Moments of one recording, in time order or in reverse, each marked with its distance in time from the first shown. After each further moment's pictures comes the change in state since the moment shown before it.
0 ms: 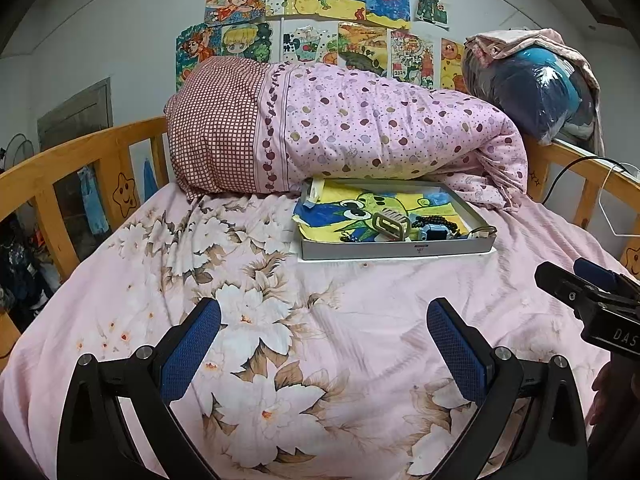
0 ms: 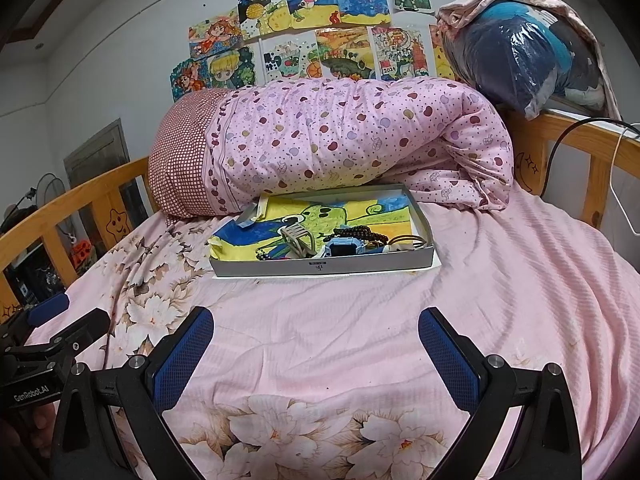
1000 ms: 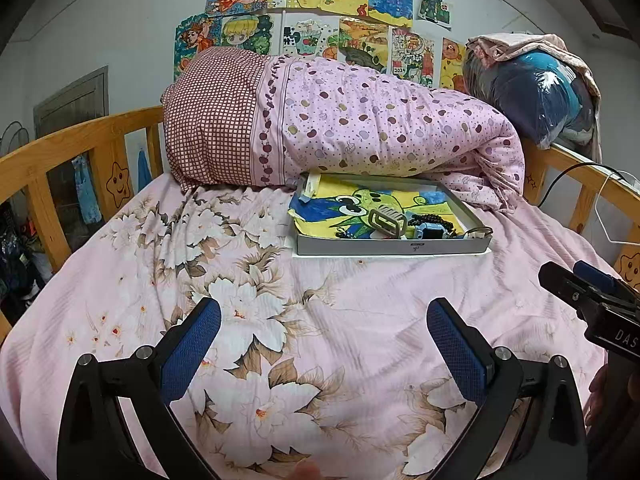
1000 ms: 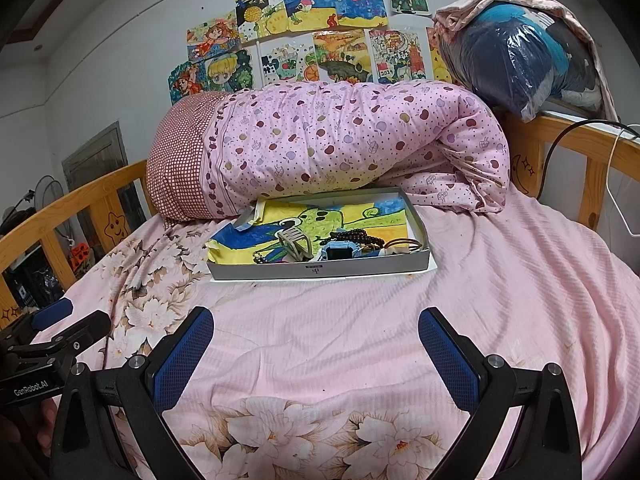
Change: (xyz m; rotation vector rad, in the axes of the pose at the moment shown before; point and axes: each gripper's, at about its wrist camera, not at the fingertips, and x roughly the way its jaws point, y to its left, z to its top) left arm 0.009 0.006 0.008 -0.033 0.019 -0.032; right arm 0.000 -0.002 0.001 -0.001 -0.009 0.000
